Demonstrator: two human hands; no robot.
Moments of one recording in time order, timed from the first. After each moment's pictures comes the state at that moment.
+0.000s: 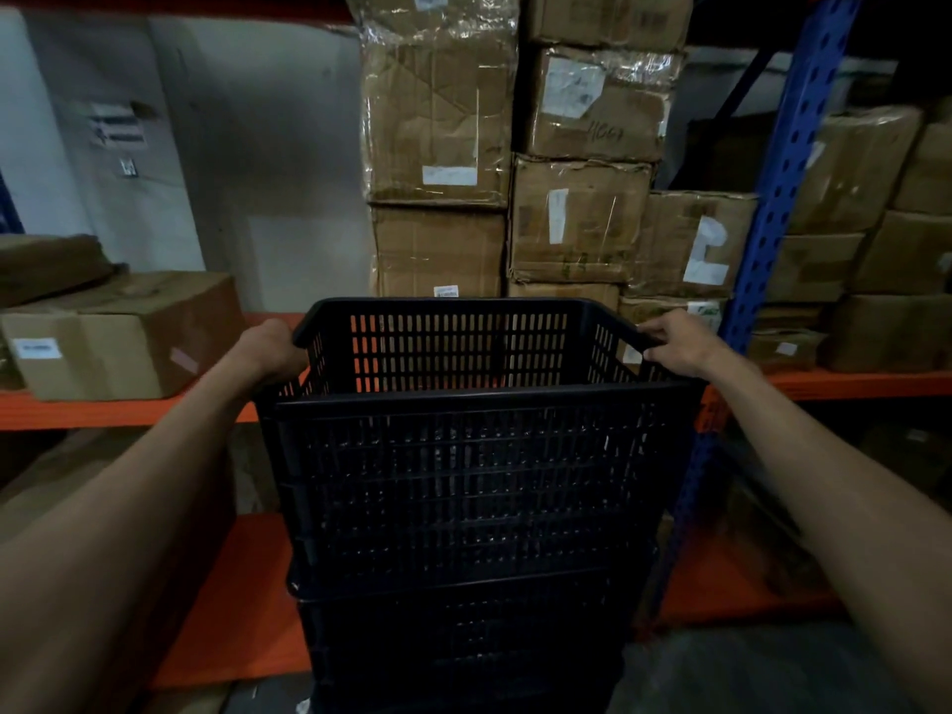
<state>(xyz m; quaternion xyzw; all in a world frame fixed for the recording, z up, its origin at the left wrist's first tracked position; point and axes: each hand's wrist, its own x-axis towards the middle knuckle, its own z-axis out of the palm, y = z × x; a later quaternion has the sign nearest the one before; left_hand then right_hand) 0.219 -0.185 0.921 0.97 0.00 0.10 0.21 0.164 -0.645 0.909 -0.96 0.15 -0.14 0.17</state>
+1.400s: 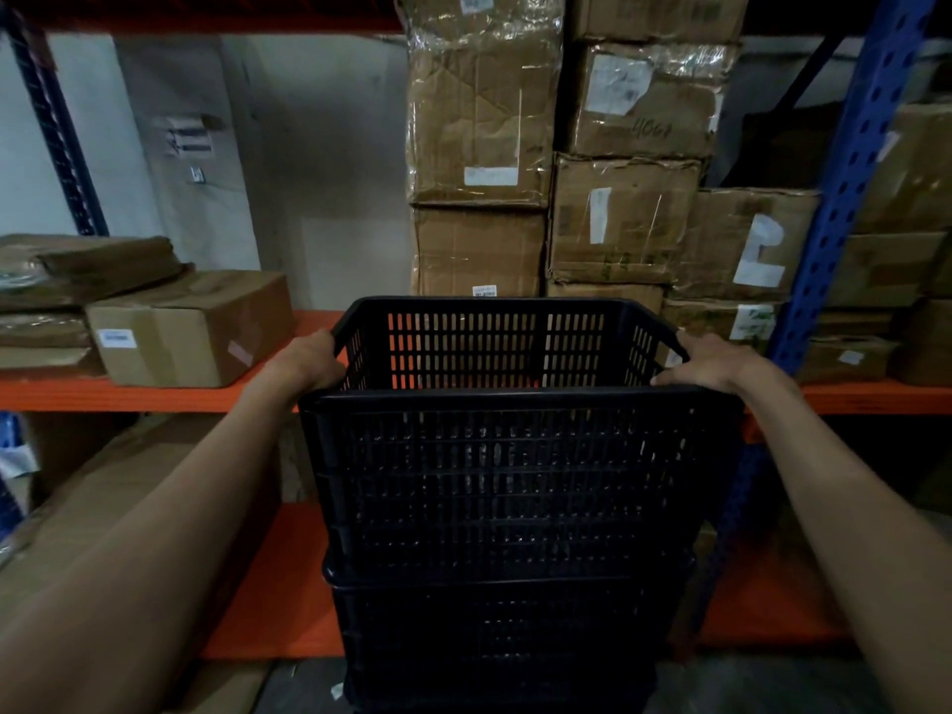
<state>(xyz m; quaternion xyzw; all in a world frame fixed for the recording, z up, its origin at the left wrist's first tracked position) 0.216 -0.179 0.905 0.98 0.02 0.06 0.17 0.155 -0.620 0.905 -0.97 0.20 0.00 0.11</state>
